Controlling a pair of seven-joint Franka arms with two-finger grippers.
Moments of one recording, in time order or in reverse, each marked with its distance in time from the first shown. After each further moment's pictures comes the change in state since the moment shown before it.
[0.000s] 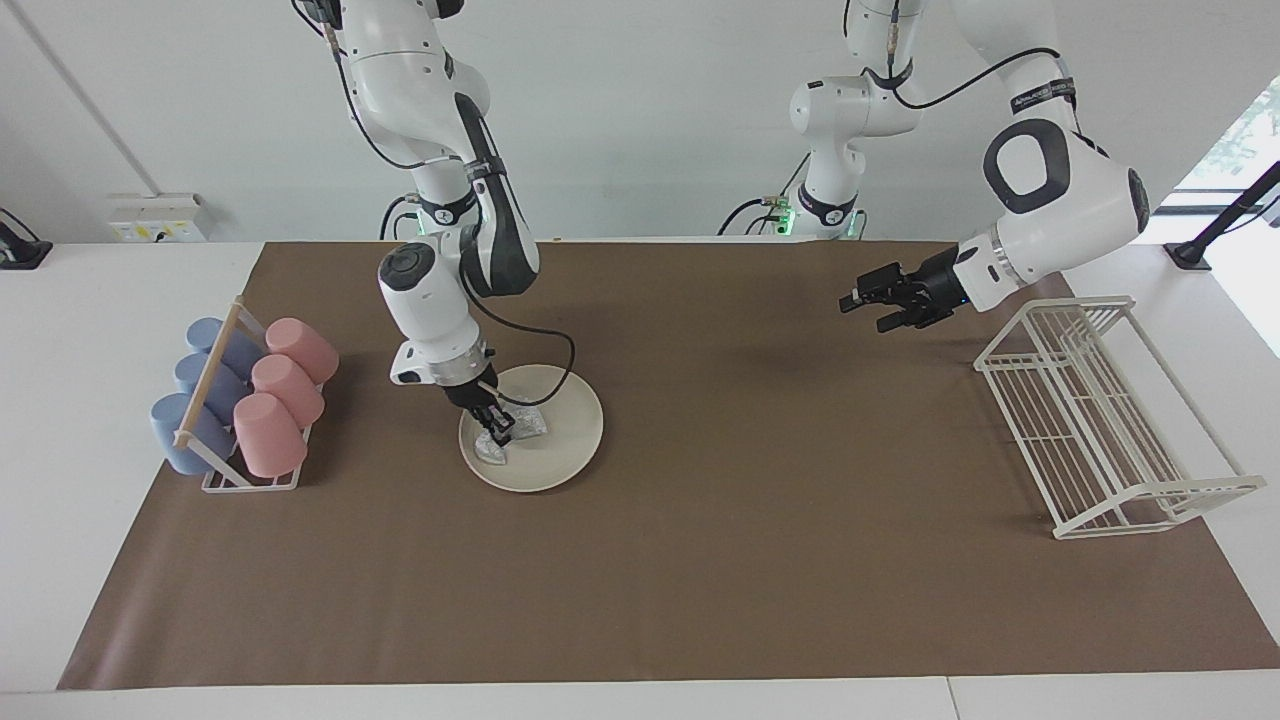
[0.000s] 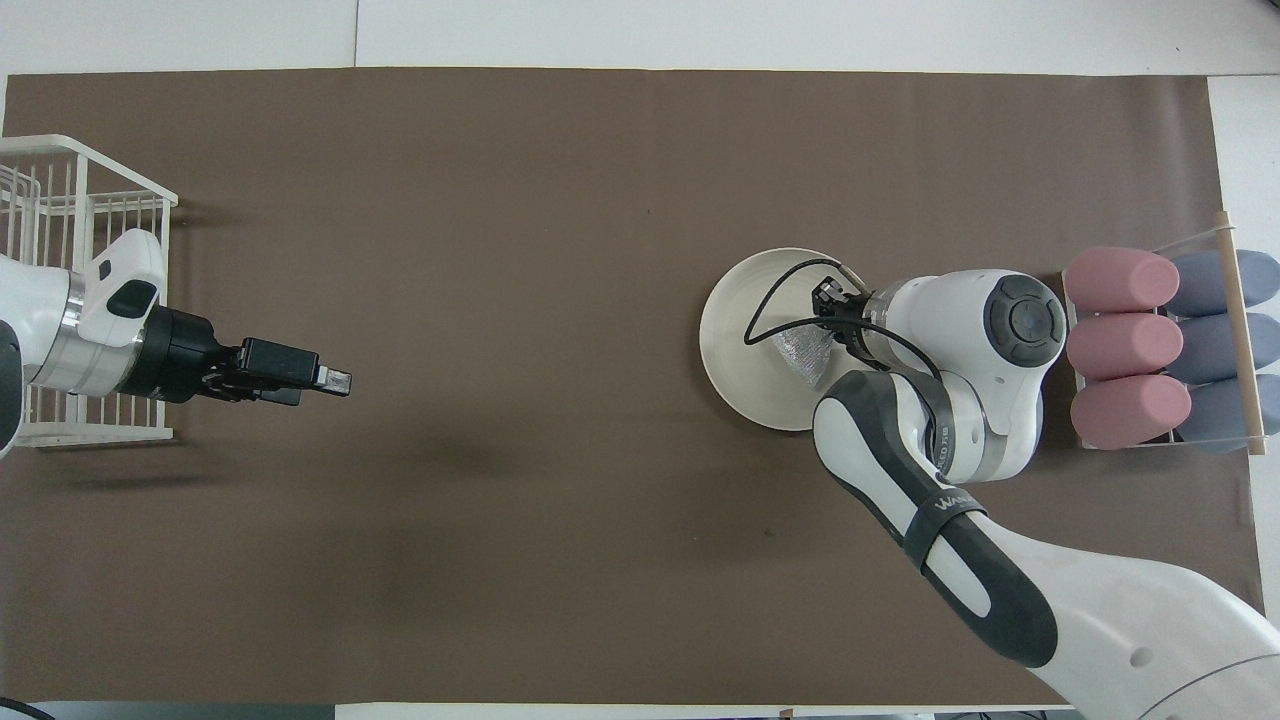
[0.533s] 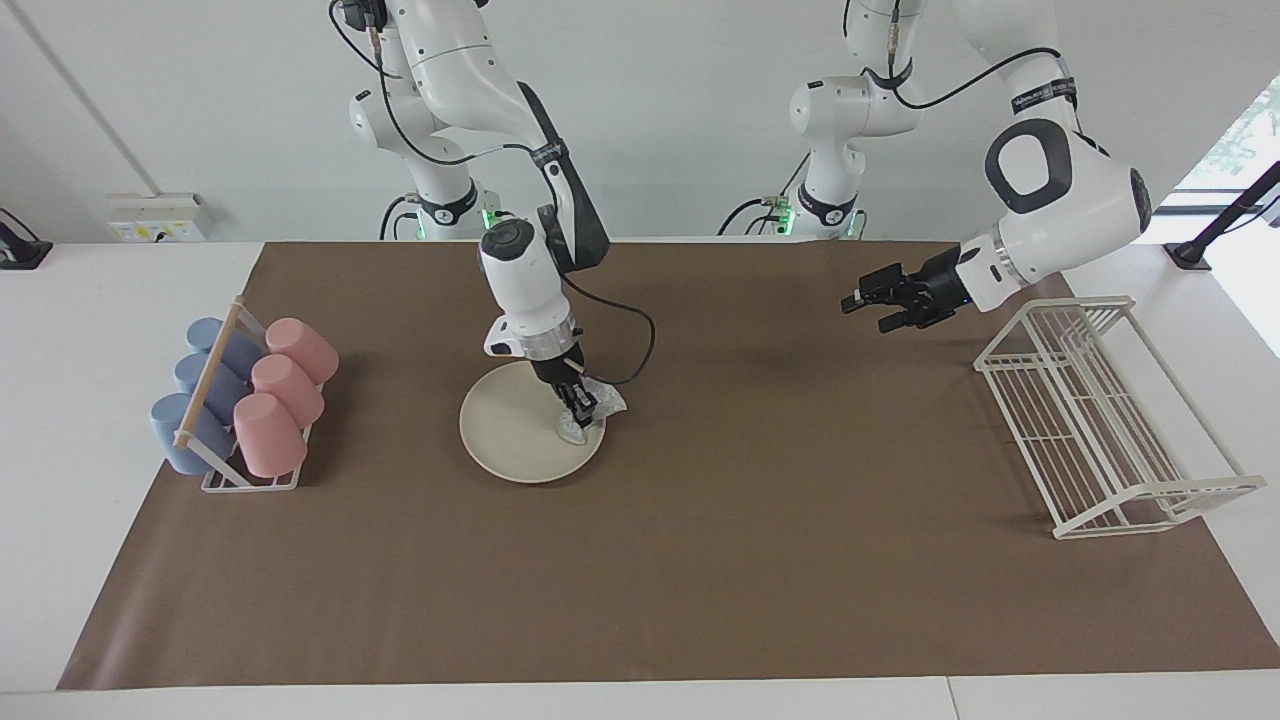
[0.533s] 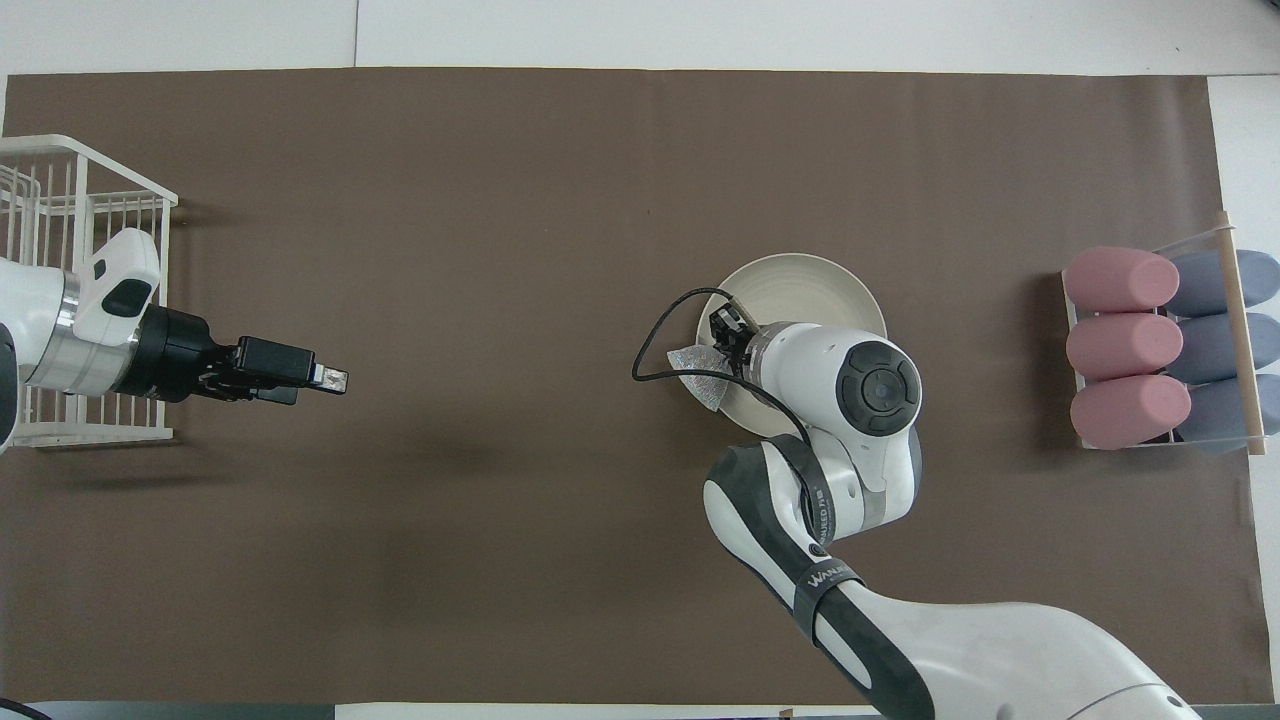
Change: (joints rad) left arm 0.006 0.000 0.001 0.000 0.000 0.002 -0.003; right arm 0.193 0.025 0.003 -0.010 0.000 0.138 0.309
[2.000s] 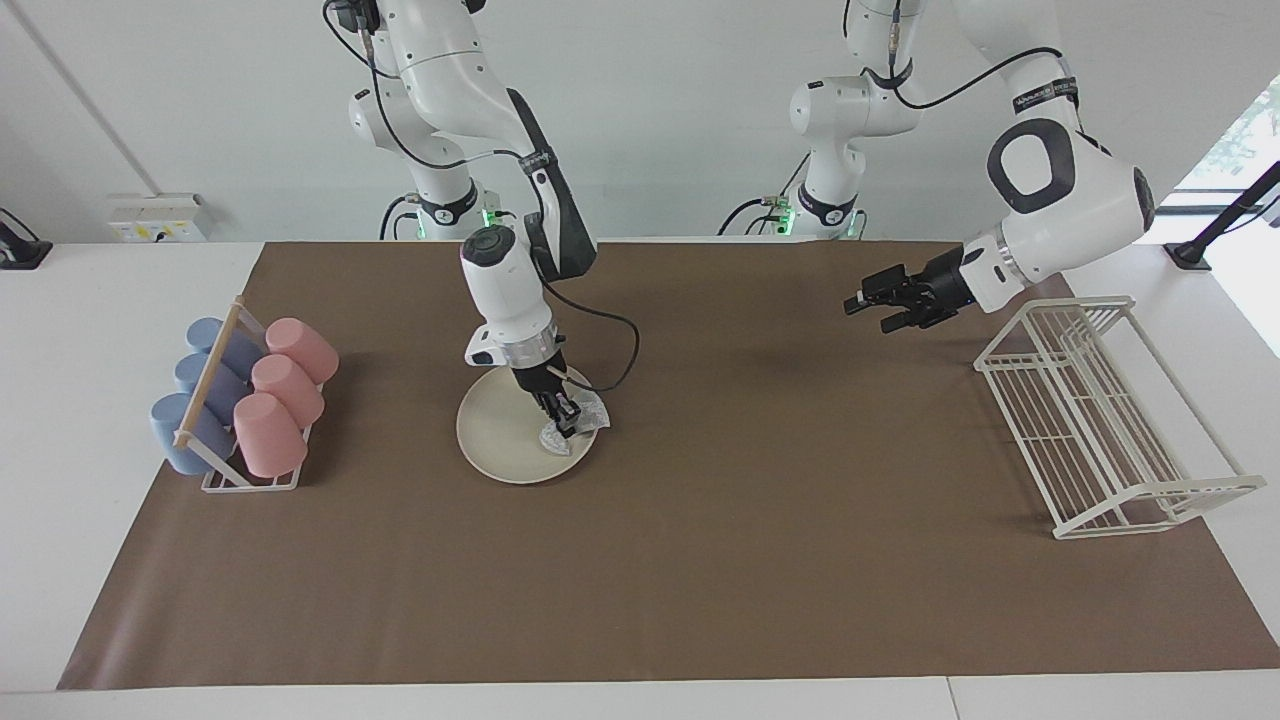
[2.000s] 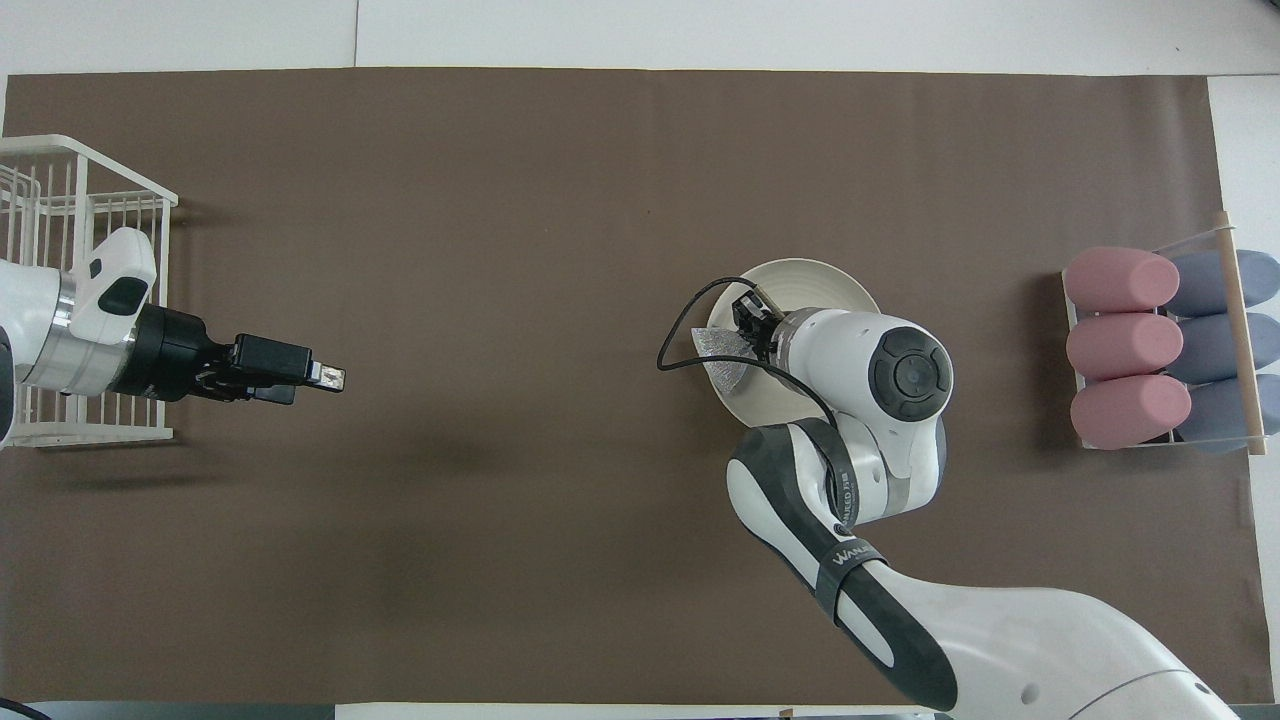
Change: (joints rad) left arm 0.004 0.000 -0.001 0.000 0.000 0.002 -0.017; right arm -0.045 0.001 -0.002 0.002 0.001 0.002 -0.097
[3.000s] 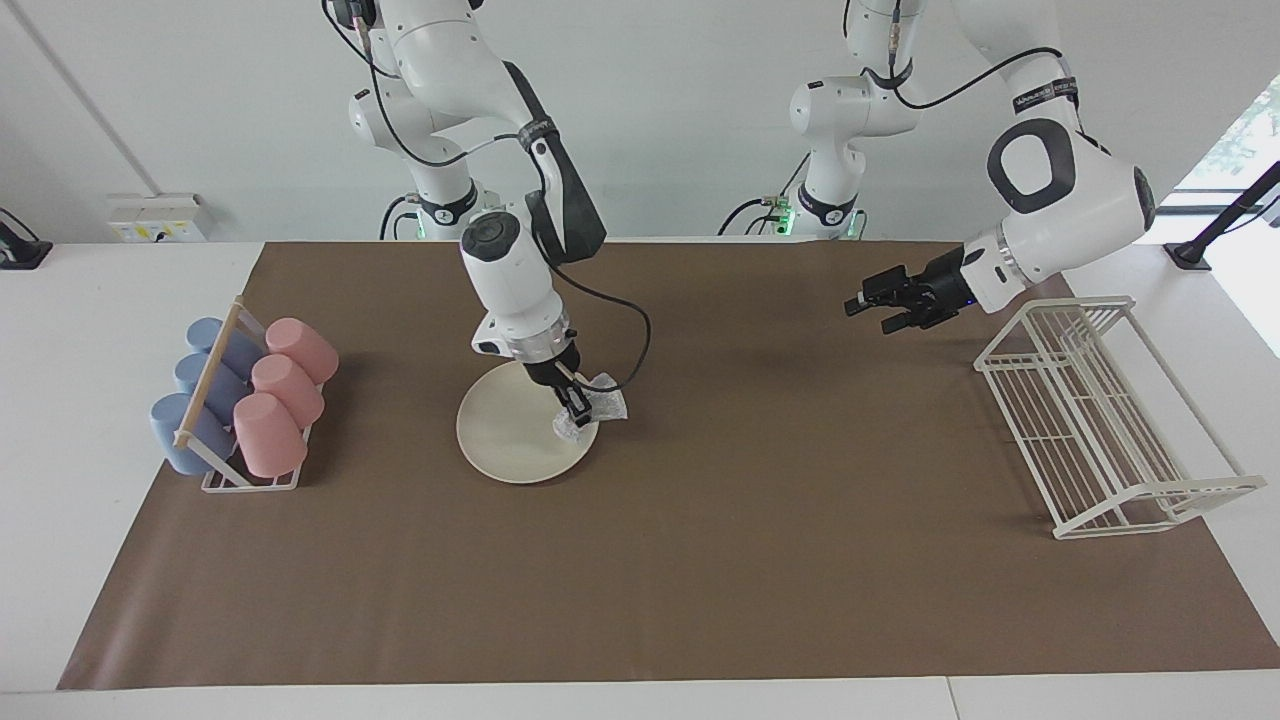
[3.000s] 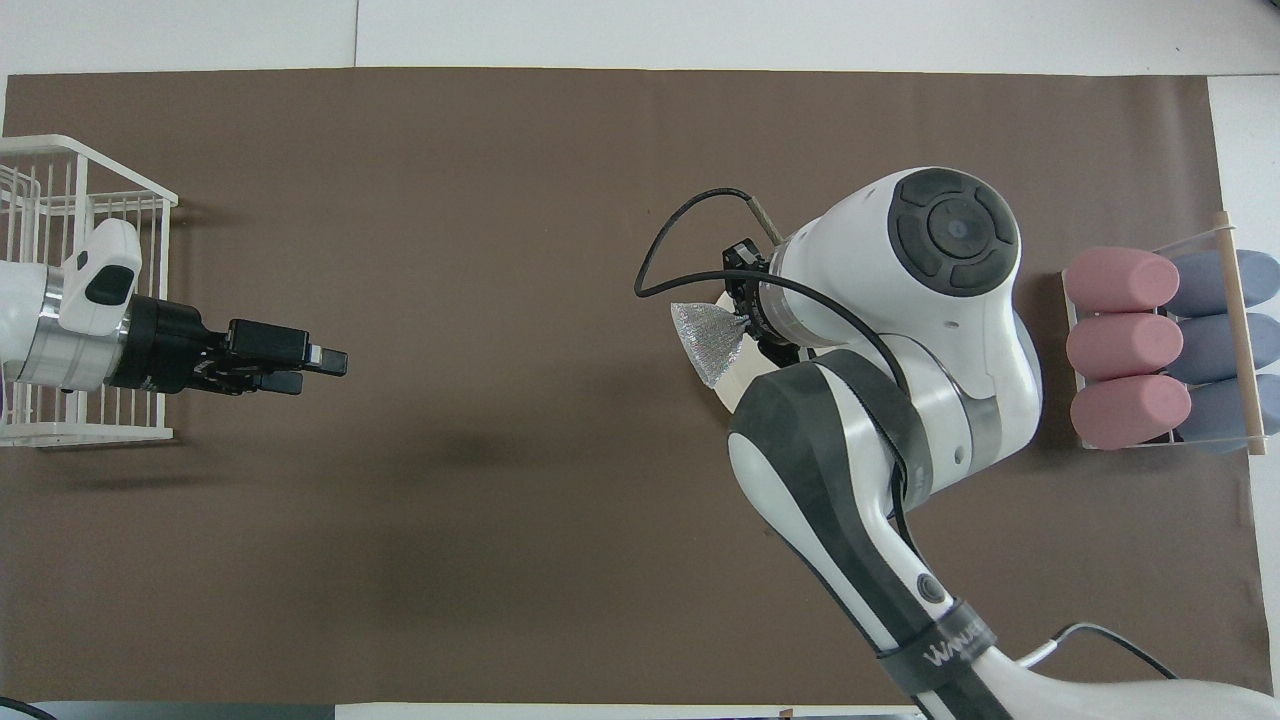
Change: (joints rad) left arm 0.016 0.000 0.000 0.003 -0.149 0.009 -0.022; right arm 0.013 -0.142 0.003 0.404 -0.139 -0.735 0.375
